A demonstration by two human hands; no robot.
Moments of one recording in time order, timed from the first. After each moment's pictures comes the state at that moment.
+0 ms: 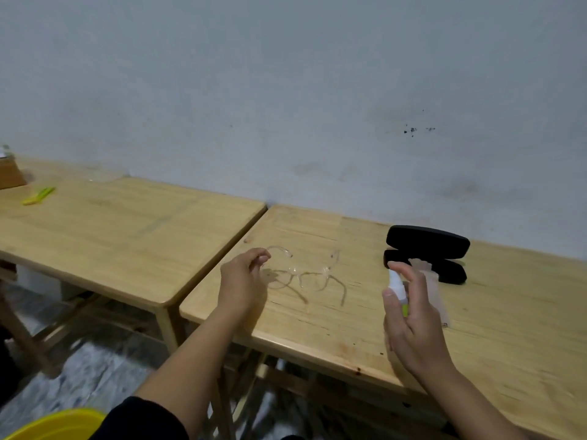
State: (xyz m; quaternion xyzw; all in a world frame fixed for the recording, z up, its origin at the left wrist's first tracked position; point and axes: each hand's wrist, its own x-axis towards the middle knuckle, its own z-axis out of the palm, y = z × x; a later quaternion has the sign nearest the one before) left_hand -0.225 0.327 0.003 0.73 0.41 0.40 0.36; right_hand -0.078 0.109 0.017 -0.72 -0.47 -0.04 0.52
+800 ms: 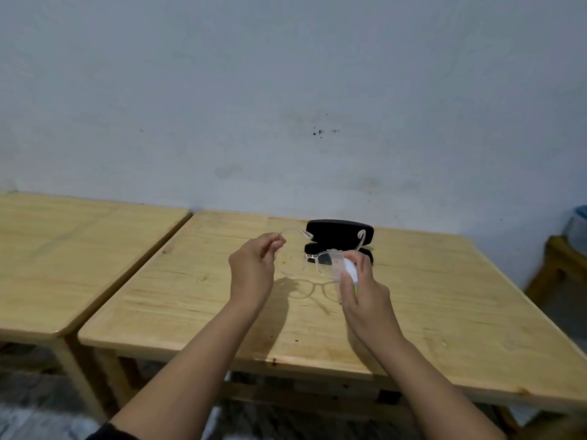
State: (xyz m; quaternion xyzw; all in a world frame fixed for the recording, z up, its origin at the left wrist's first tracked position) left_hand -0.115 0.226 0.040 0.72 0.26 0.47 0.44; right_hand -0.033 0.063 0.031 -0.80 -0.41 -0.08 0.42
